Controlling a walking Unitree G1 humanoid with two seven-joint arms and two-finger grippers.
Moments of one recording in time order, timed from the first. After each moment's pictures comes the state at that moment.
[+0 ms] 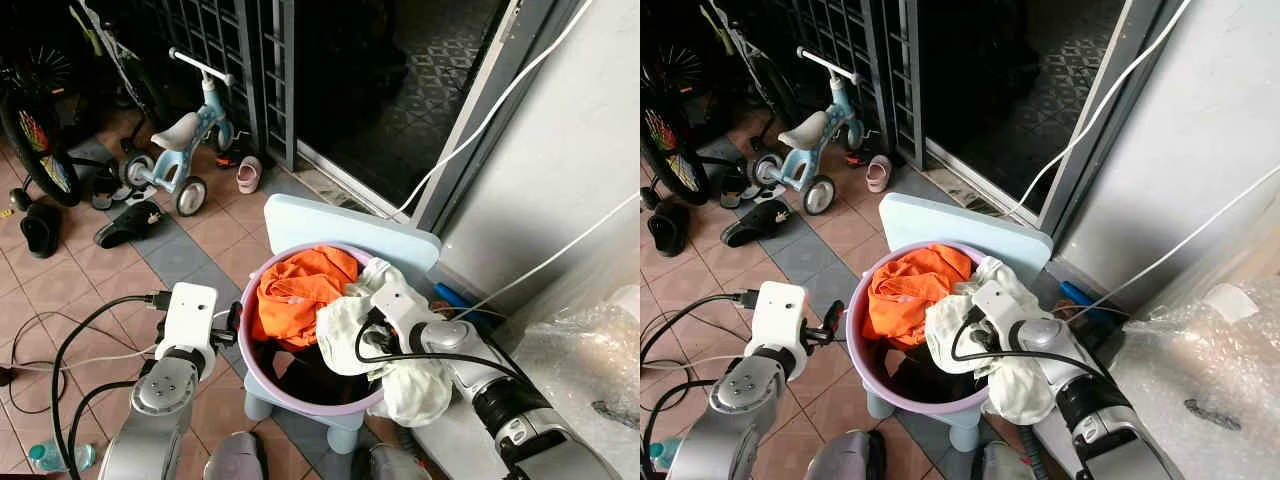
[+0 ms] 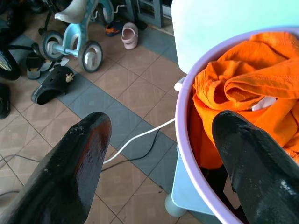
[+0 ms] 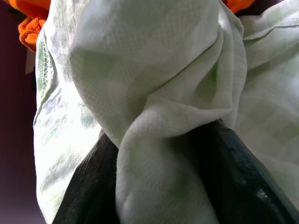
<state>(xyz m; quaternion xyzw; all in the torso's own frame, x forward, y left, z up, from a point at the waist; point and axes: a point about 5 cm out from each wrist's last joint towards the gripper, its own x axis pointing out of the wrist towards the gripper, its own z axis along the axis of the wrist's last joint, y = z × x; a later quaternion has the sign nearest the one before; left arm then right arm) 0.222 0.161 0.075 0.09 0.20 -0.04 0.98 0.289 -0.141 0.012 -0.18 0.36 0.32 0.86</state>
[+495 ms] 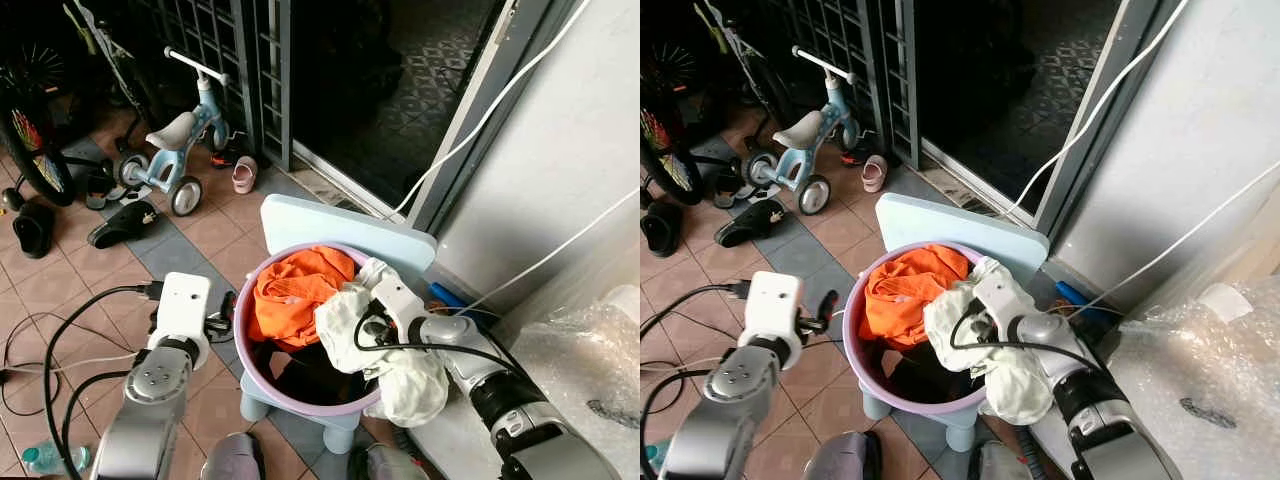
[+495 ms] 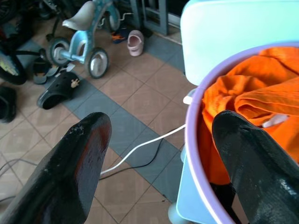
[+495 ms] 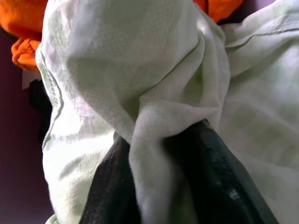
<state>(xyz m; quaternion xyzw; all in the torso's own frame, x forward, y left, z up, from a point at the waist) 0.231 0.170 0.085 0.09 0.18 -0.02 0.98 0.298 -0.141 0.019 -0.16 0.35 0.31 0.87</state>
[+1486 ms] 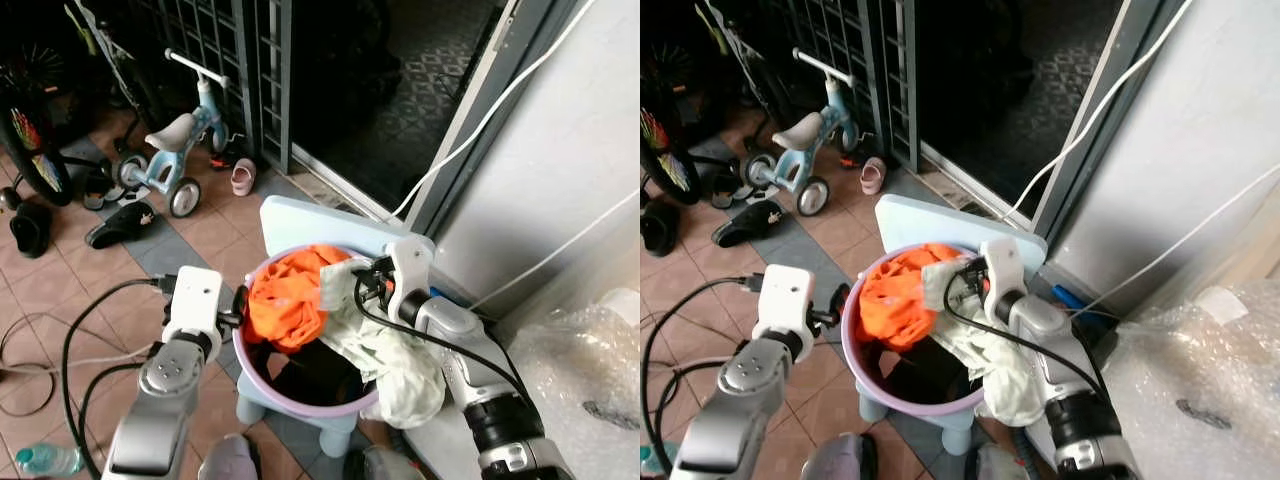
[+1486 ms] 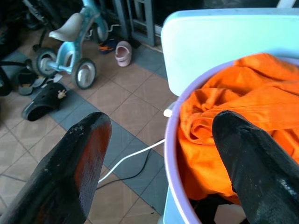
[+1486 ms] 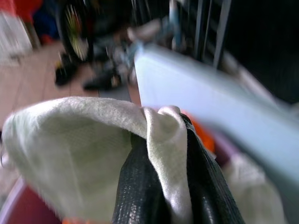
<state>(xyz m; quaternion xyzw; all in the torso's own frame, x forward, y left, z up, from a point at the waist) 0.240 0.152 0.083 0.09 0.17 -0.05 0.98 0.302 -0.113 0.091 0.02 0.11 0.28 0.95</state>
